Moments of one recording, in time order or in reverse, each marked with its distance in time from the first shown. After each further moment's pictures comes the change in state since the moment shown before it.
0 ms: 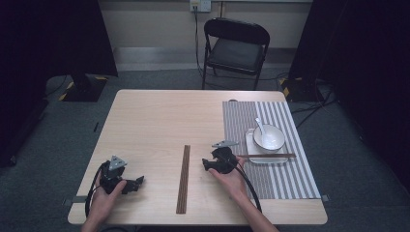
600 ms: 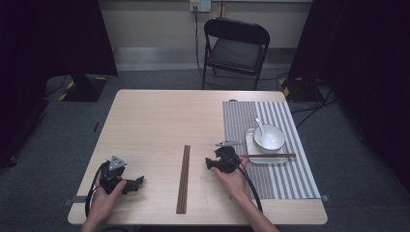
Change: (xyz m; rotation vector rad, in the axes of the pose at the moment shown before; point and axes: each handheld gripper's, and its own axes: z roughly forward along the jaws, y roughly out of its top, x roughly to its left) left arm 0.000 0.000 0.000 0.000 0.001 -0.001; right arm -0.009 -0.002 -0.001 0.003 -0.046 0.052
